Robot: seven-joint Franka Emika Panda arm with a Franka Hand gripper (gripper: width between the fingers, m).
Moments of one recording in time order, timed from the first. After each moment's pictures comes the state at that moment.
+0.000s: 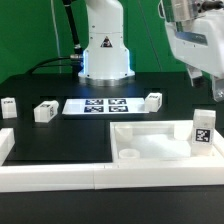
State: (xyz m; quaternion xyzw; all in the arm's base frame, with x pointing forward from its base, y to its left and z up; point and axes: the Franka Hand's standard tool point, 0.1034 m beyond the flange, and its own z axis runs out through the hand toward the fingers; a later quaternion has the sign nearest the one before) arm 0.568 0.124 0.108 -0.77 0.62 0.06 0.10
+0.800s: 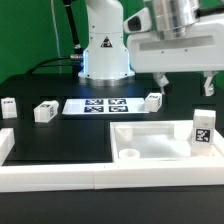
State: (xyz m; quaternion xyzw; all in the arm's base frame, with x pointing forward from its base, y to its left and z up) arm 0.488 0.107 0.077 -0.93 0.36 0.07 0.10
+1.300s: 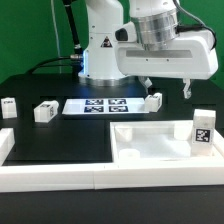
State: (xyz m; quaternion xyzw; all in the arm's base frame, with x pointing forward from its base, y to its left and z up) arm 0.455 0.096 0.067 -0.93 0.36 0.08 0.09
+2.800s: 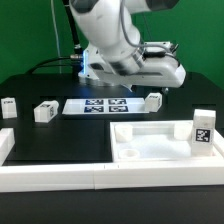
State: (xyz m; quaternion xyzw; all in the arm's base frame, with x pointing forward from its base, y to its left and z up) arm 0.348 0.075 0.042 -0.87 0.28 0.38 0.17
